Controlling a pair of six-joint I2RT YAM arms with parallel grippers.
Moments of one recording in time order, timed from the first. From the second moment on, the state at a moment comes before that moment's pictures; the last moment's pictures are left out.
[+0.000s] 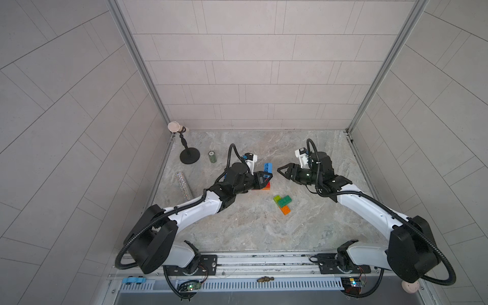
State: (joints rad) left arm -0.68 1.40 0.77 0.35 0.33 -0.82; right arm 0.35 1.27 0.84 -0.03 -0.53 0.79
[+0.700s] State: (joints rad) left arm -0.68 1.49 0.84 0.62 0.51 -0.93; right arm 0.36 1.38 0.94 0.28 -0.77 0.87
